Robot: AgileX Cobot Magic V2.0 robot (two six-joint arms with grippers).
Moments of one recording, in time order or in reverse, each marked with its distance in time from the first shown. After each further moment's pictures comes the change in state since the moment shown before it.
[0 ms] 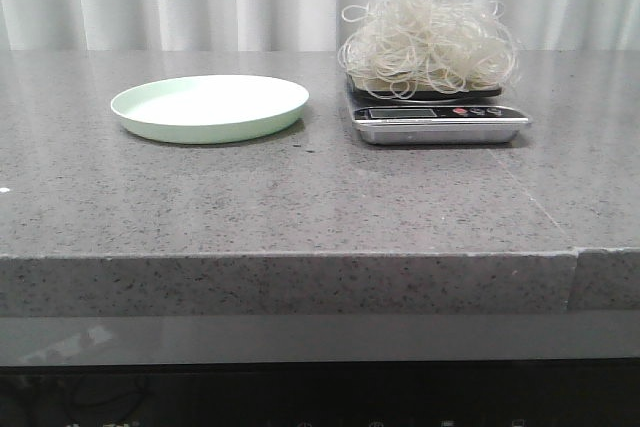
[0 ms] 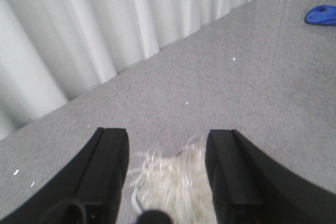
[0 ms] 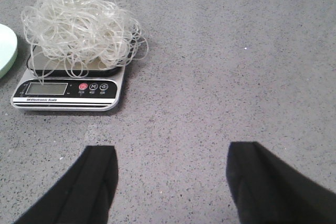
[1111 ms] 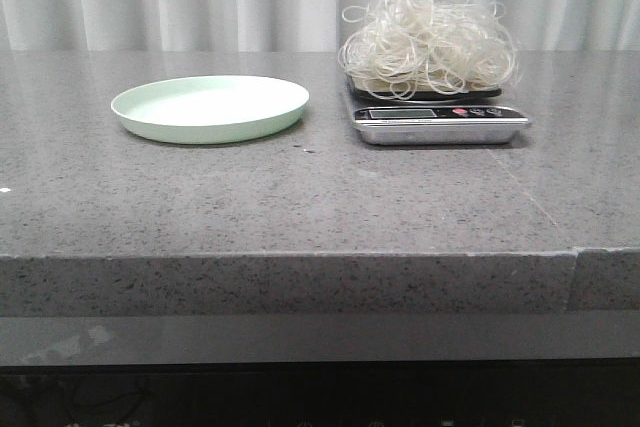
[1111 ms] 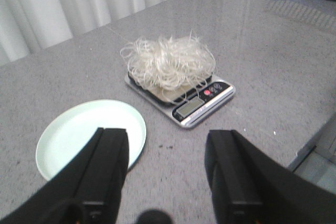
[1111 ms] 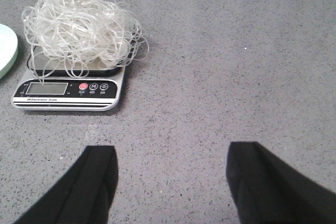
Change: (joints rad) left arm -0.061 -1.031 1.176 0.015 -0.189 -0.069; right arm 0.000 0.000 0.000 0.000 0.000 0.000
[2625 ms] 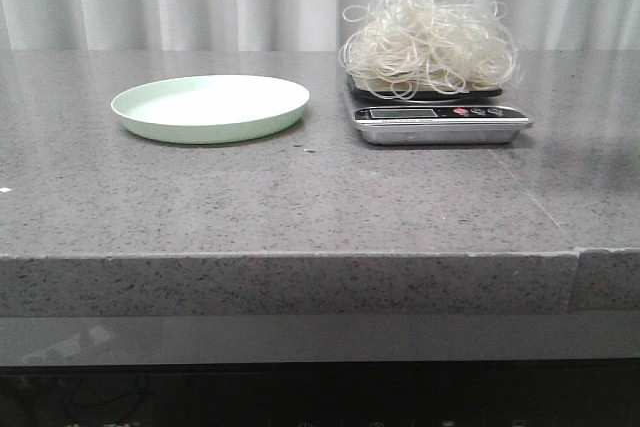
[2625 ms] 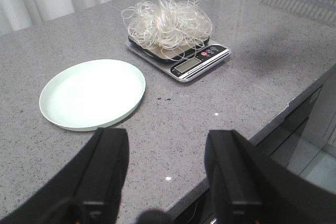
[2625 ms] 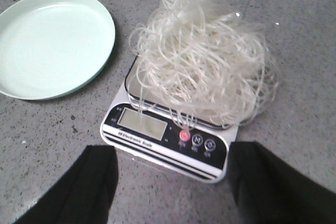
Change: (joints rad) left arm 0.000 -0.324 0.286 -0.008 0.021 -0.006; right arm 0.315 0.676 -0.525 0.002 0.061 -0.036
